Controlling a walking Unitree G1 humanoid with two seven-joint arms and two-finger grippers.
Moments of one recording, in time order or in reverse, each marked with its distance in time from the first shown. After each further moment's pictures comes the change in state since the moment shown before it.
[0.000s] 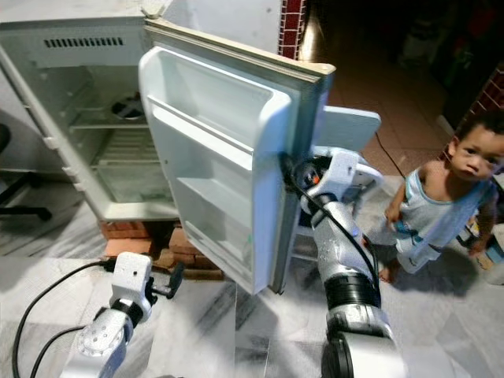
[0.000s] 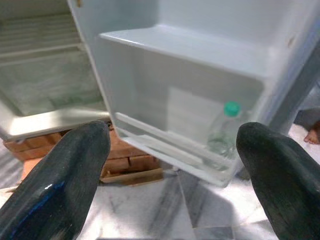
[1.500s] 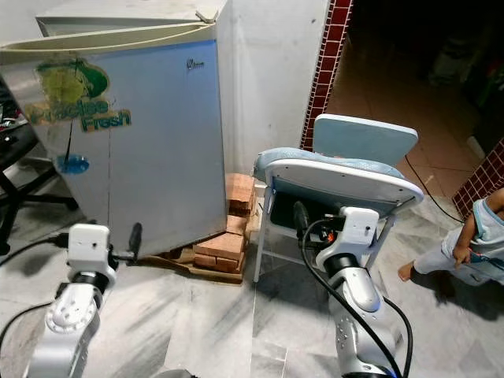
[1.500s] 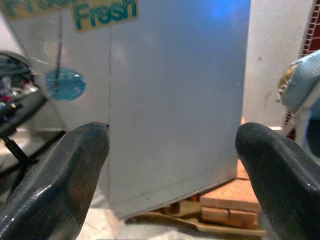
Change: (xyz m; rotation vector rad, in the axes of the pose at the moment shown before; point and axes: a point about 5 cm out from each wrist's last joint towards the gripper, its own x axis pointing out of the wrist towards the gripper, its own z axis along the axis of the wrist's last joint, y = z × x) left arm 0.005 0.053 0.046 0.099 -0.185 0.293; right arm -0.085 -0.009 -0.024 -0.289 0.054 -0.361
